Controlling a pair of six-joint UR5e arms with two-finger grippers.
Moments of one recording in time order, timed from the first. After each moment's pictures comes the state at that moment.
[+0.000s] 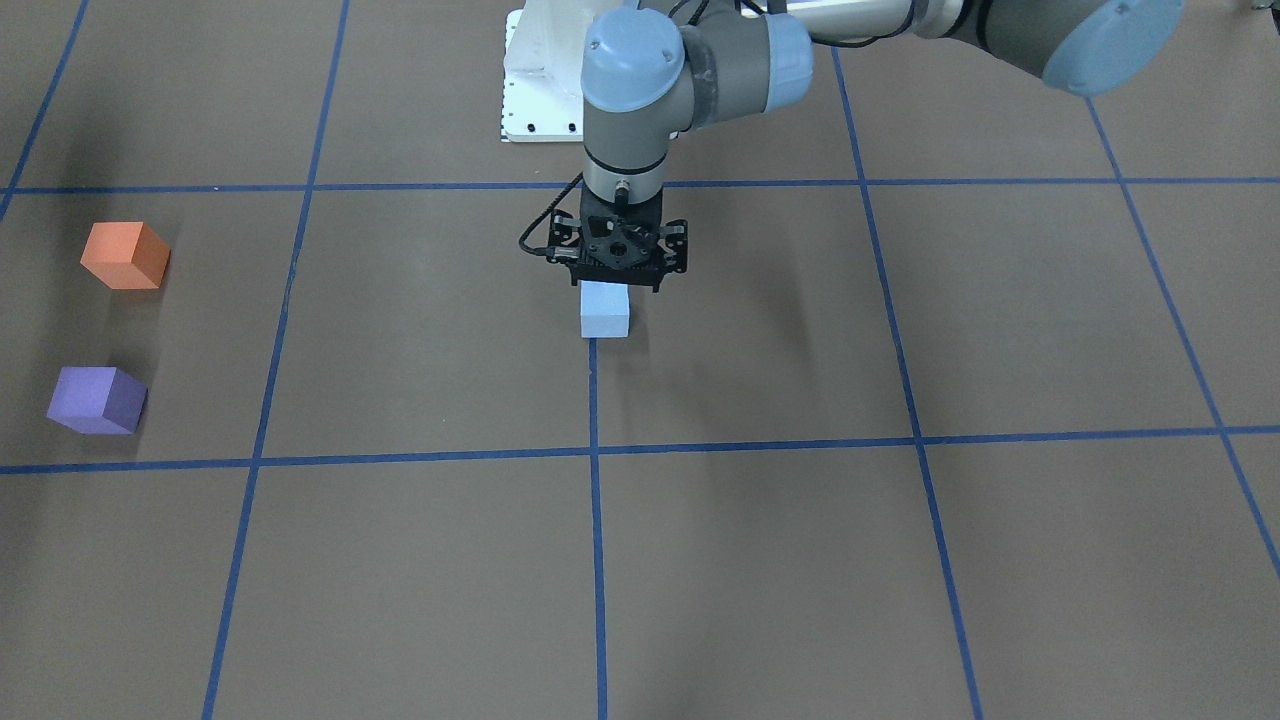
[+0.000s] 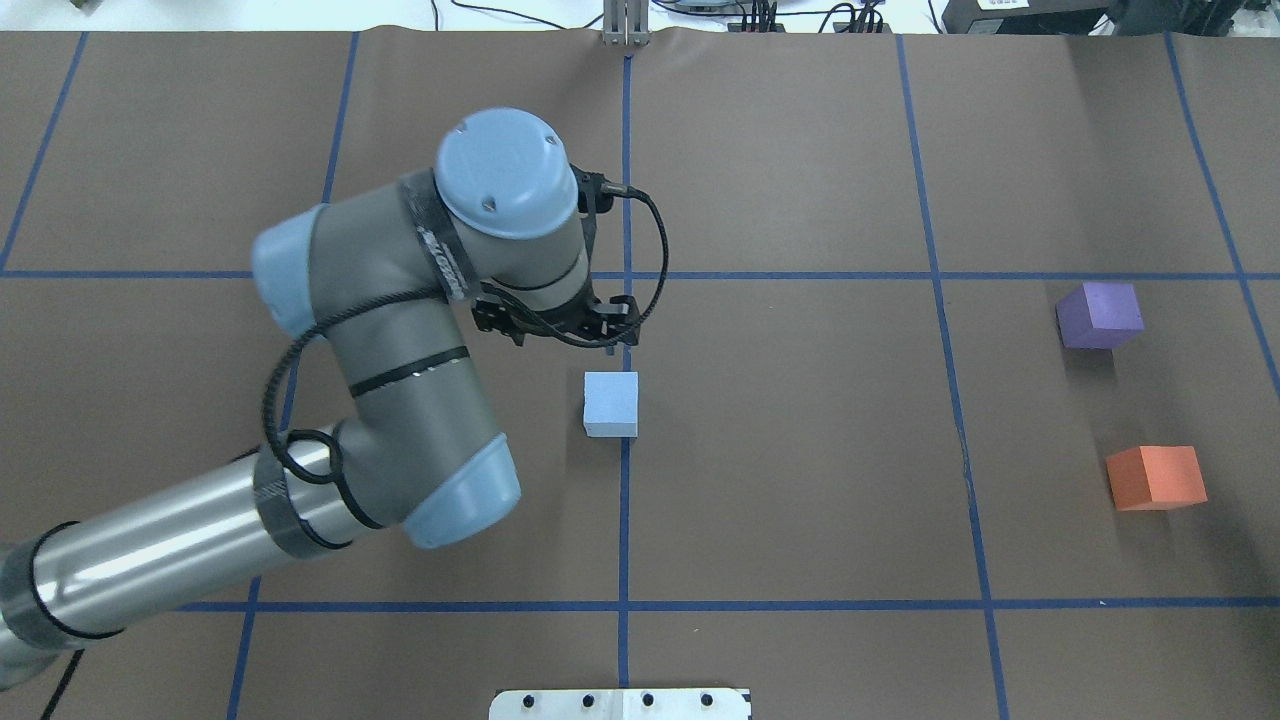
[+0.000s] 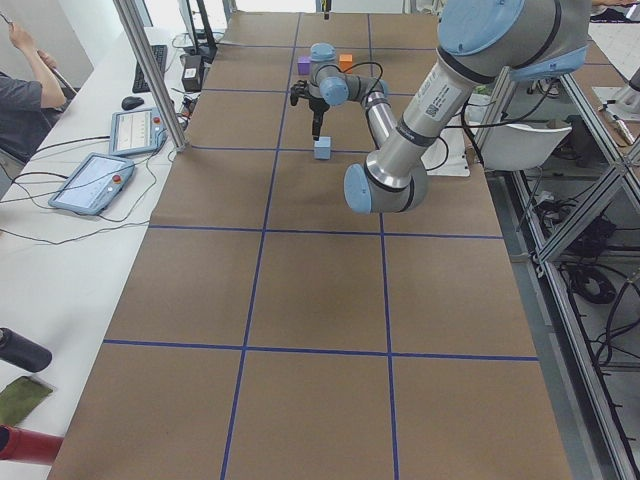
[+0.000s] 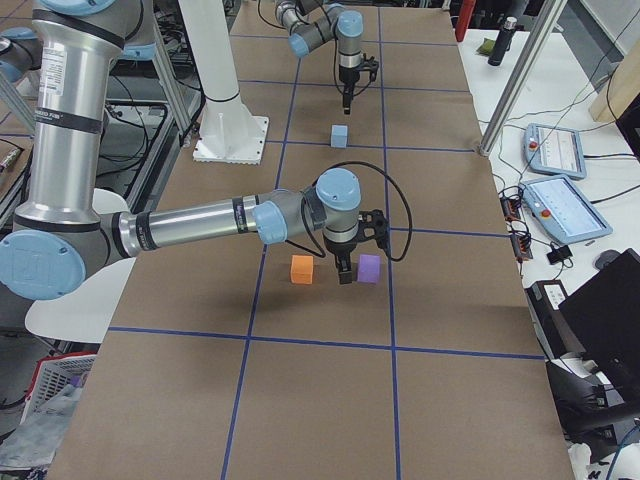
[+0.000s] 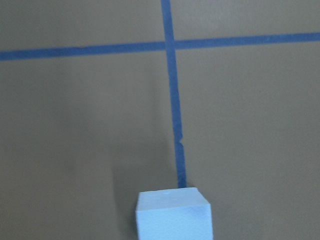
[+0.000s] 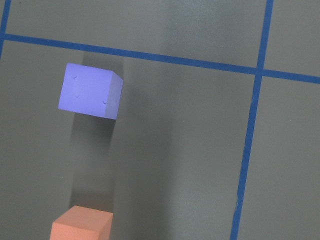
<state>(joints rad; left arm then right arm) -0.62 -2.36 -1.72 -1.38 -1.96 -0.98 1.34 -1.72 1.95 -1.43 2.38 0.27</state>
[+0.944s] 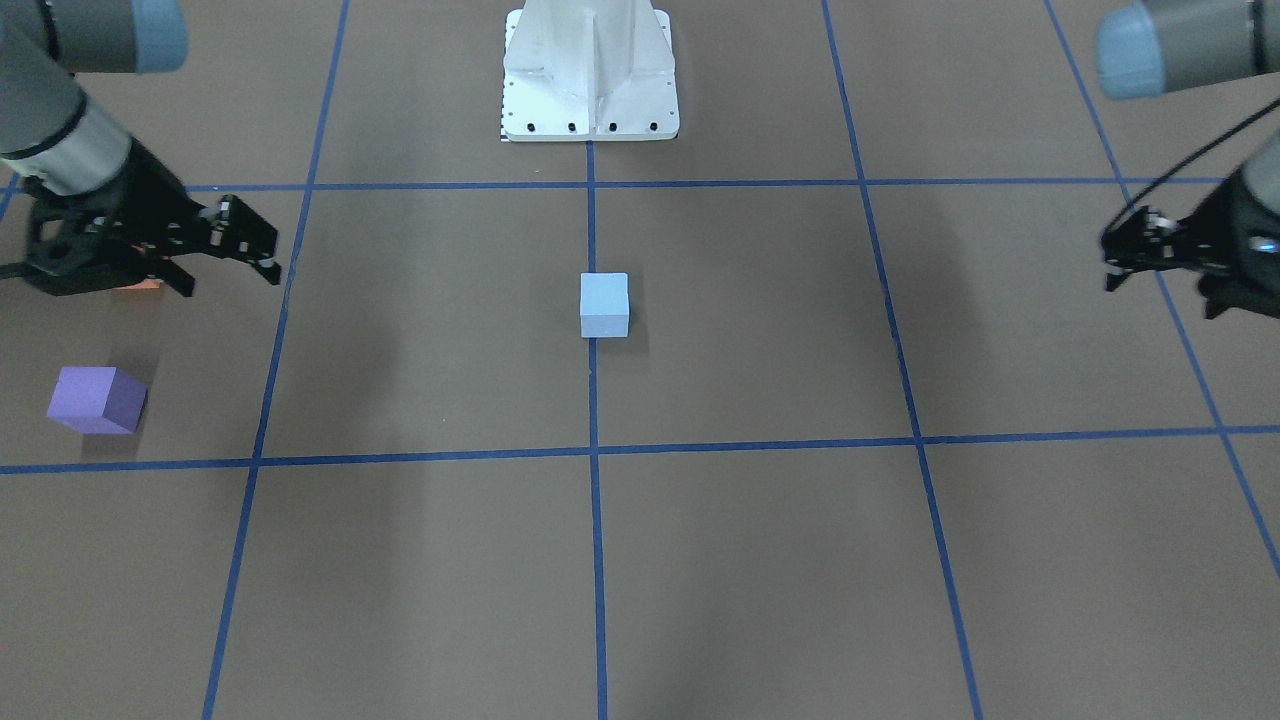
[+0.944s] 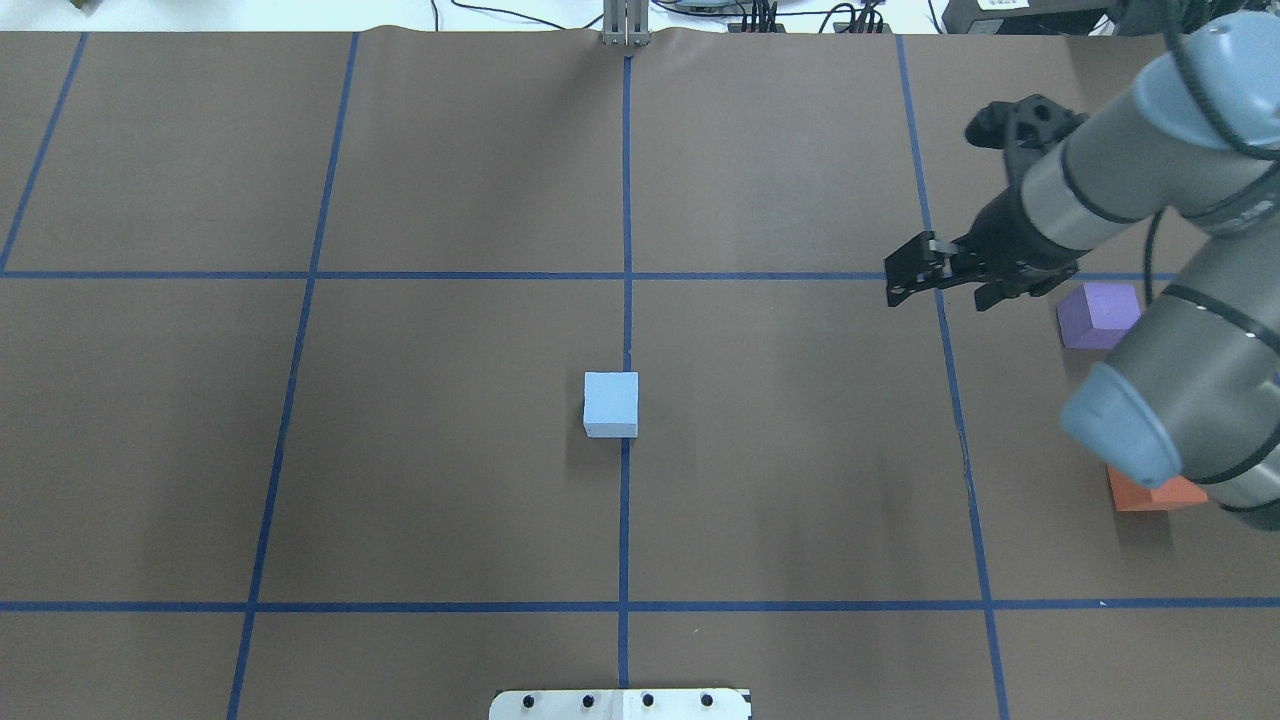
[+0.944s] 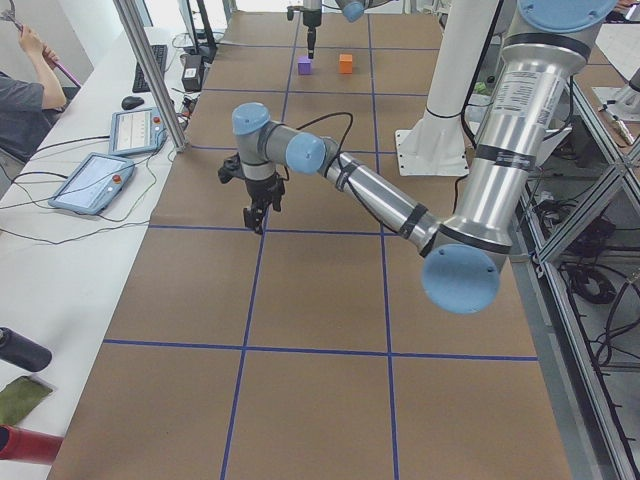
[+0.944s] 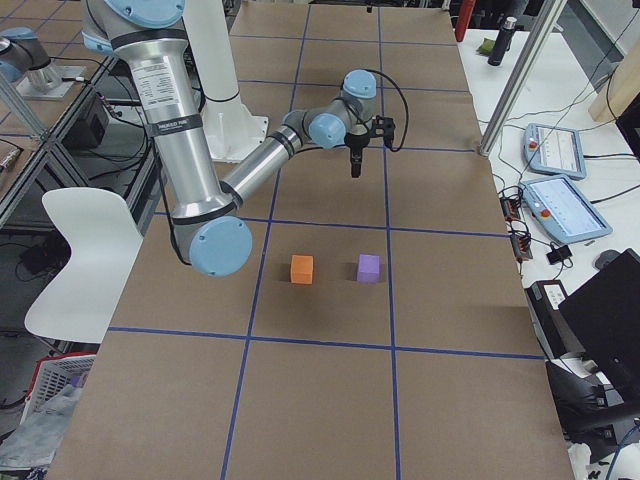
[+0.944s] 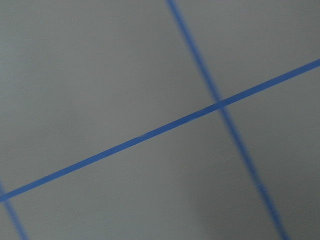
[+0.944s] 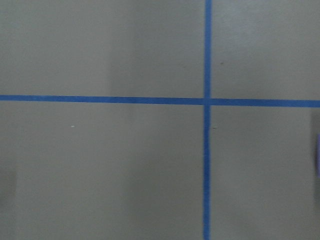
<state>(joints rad) -1.39 -1.73 -1.82 -1.32 -2.28 0.19 0.81 -1.20 1.98 -1.62 2.14 0.99</state>
